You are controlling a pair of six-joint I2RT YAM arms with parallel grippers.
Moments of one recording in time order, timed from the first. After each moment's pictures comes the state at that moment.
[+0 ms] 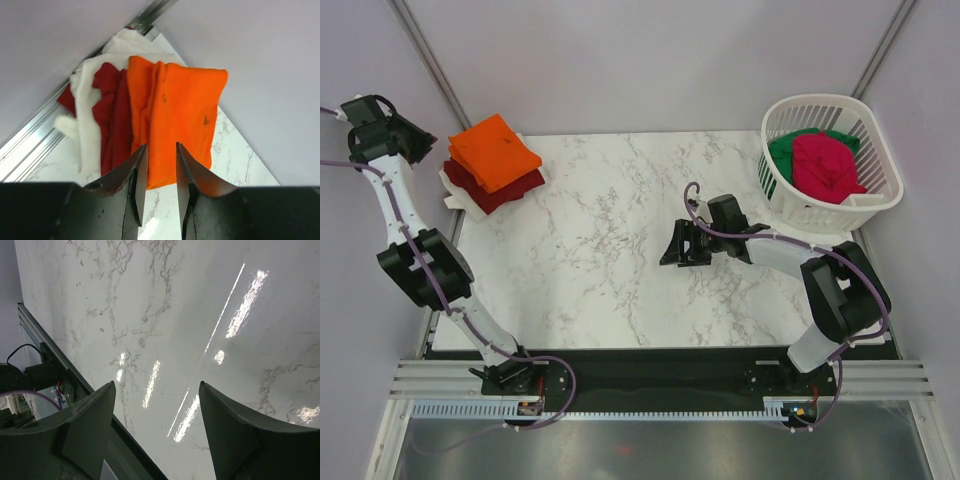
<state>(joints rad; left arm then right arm) 0.55 1.91 2.01 -0.69 0.19 -0.55 0.46 1.63 0.87 -0.08 -0.58 0.53</state>
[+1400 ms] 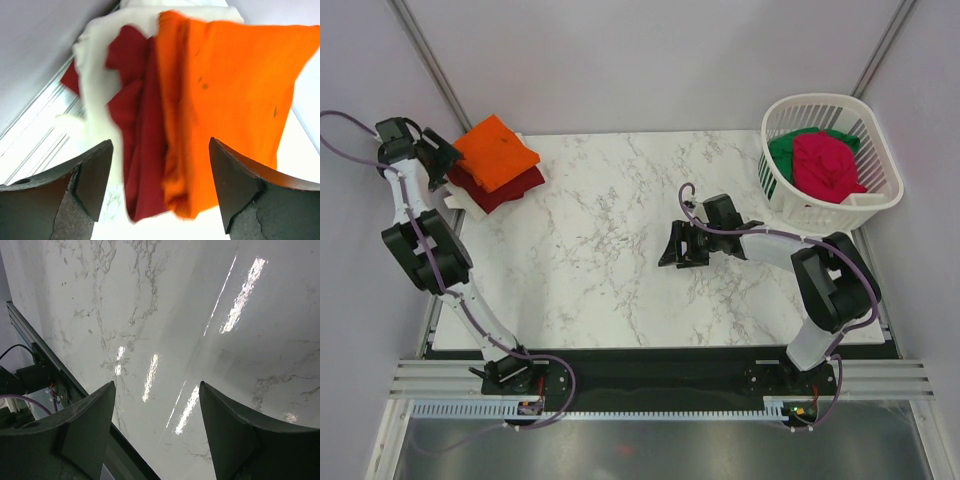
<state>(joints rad) 0.51 2.14 1.99 -0.60 0.18 -0.46 0.46 1.70 0.91 -0.10 -0.58 0.51</state>
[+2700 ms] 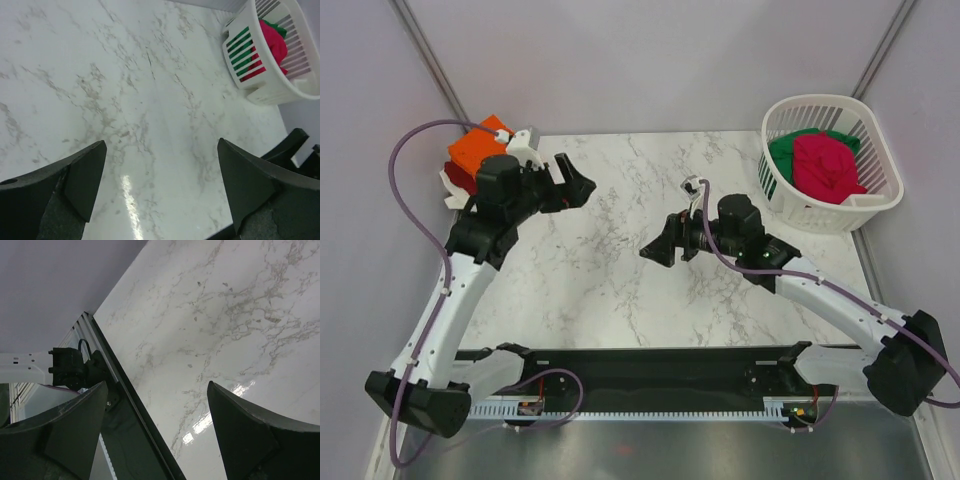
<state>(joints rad) -0.21 1.10 1.25 -0.51 0.22 -0.48 0.67 1.21 0.90 -0.01 -0.46 0.50</state>
